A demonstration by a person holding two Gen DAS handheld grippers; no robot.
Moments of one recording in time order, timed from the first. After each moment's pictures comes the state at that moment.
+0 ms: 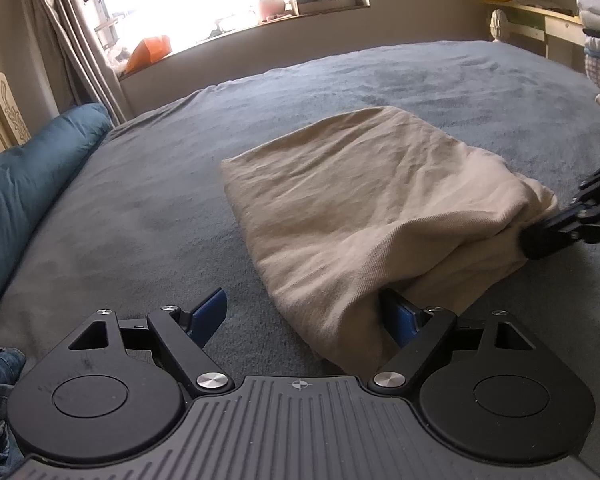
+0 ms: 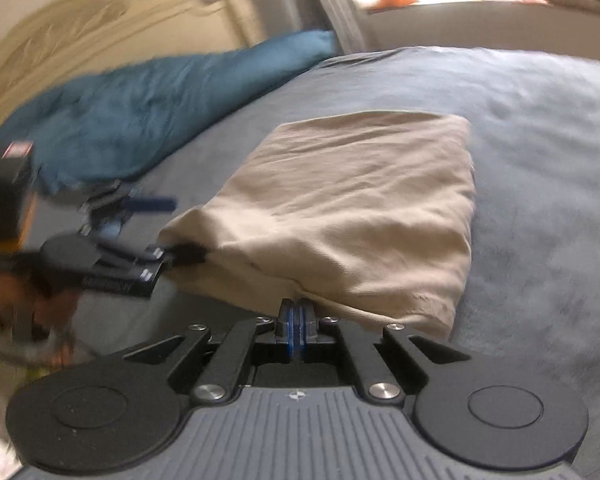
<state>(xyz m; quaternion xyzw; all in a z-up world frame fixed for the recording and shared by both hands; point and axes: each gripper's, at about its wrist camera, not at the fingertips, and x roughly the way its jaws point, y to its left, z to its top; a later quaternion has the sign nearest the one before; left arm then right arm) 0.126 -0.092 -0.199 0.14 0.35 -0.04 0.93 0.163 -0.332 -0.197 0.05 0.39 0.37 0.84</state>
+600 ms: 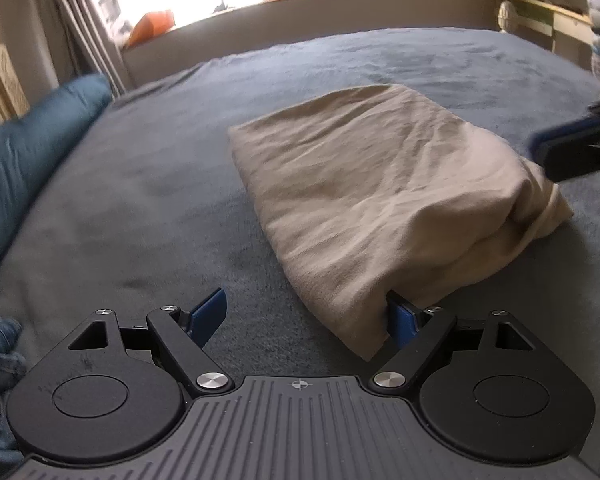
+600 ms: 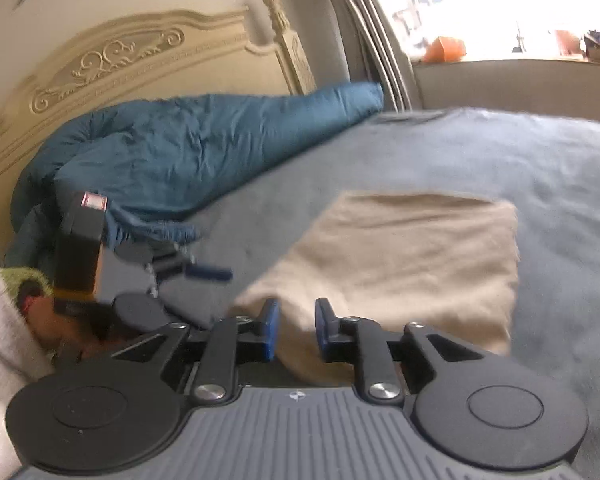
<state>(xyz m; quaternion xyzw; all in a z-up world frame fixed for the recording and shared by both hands) 0.120 -0.076 -0.202 0.11 0.39 -0.04 0.92 0.154 -0.319 -0.151 0.04 0.30 0.44 0.85</state>
